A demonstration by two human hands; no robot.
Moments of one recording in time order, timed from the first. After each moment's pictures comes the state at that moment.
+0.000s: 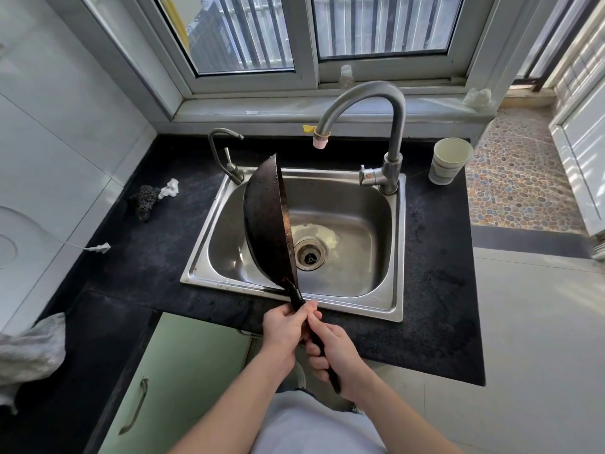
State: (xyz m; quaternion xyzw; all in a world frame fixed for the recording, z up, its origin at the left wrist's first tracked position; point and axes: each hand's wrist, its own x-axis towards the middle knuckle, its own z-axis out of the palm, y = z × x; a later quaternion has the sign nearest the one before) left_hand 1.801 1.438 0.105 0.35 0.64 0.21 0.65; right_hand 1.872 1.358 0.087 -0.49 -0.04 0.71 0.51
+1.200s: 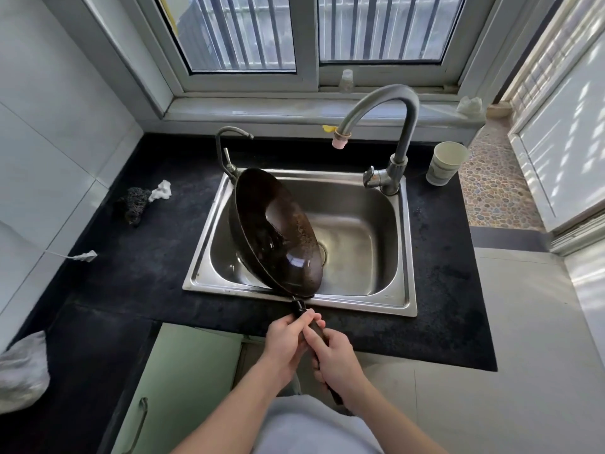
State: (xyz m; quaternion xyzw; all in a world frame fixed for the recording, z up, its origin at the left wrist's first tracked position) left_hand 1.744 1.463 0.093 0.32 0.56 0.14 0.76; right_hand 1.815 1.377 0.088 -0.68 -0.14 0.54 0.48
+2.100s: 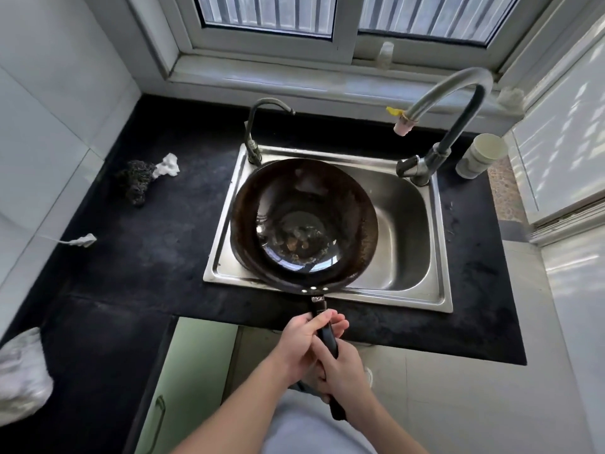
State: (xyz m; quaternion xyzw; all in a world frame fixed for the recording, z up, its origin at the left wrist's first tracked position) left_hand 1.693 1.517 0.072 0.19 0.46 0.08 0.87; right_hand 1.737 1.423 0.102 -0.70 -0.05 0.54 0.47
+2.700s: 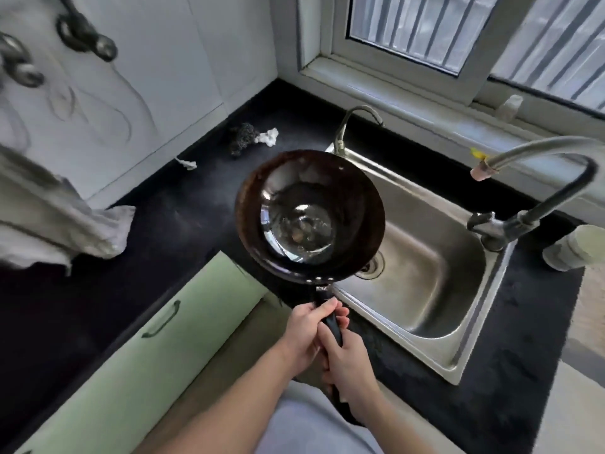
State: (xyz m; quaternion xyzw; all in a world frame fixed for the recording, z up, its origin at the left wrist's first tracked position) left_hand 1.727 1.469 0.108 0.14 0.52 0.32 0.78; right_hand 1.808 1.405 0.121 -0.66 -0.29 0.60 0.34
